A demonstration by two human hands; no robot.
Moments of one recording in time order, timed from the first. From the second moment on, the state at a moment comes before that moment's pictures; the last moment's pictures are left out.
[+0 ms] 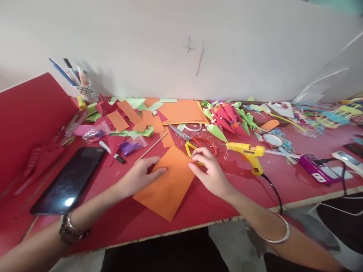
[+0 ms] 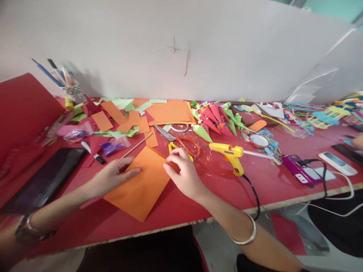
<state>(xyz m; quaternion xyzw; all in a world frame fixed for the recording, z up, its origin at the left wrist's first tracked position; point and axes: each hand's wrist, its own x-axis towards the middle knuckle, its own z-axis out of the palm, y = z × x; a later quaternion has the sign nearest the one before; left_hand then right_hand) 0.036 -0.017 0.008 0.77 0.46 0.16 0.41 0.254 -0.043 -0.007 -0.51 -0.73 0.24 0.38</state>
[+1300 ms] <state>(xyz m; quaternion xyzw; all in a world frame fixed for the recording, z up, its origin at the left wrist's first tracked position) -0.019 -0.061 0.007 0.90 0.32 -0.03 0.29 0.277 -0.071 -0.020 -0.36 -0.87 0.29 0.18</state>
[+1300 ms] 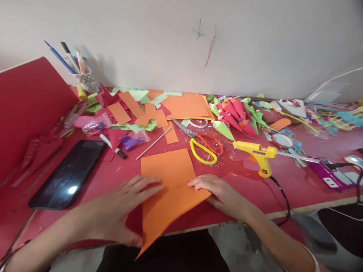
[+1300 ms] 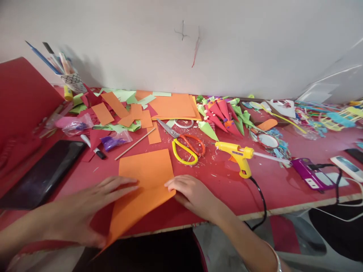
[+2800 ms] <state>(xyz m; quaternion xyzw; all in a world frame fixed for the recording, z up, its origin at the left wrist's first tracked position) 0.029 -0.085 -0.021 0.71 0.70 0.06 0.07 0.239 -0.075 -0.044 -0.64 -0.75 0.00 0.16</state>
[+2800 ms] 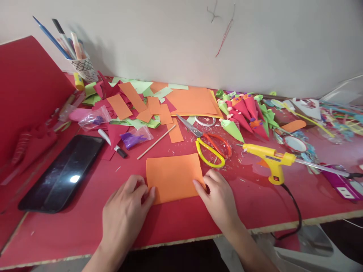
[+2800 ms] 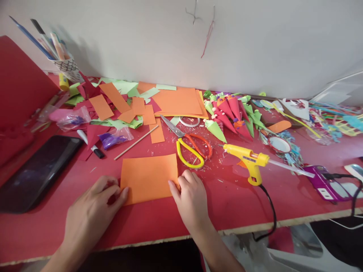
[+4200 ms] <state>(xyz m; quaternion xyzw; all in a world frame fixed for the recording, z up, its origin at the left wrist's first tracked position) -0.028 -0.084 -0.010 0.96 0.28 -0.05 0.02 0.236 -0.074 -0.040 -0.65 -0.75 -0.05 0.09</state>
